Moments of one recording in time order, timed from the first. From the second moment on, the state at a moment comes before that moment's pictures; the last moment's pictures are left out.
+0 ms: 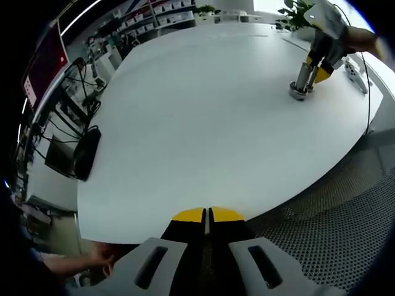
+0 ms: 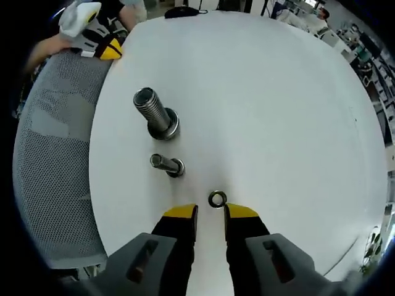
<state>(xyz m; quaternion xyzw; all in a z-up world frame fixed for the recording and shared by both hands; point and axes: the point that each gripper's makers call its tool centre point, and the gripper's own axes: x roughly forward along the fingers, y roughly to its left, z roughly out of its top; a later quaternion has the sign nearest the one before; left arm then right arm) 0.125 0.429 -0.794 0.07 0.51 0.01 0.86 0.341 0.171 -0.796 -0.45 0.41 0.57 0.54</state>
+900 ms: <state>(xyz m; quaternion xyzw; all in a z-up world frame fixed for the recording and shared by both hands) 0.125 0.430 -0.793 0.07 0.51 0.01 0.86 0.342 0.178 -0.799 -0.49 0.39 0.59 0.51</state>
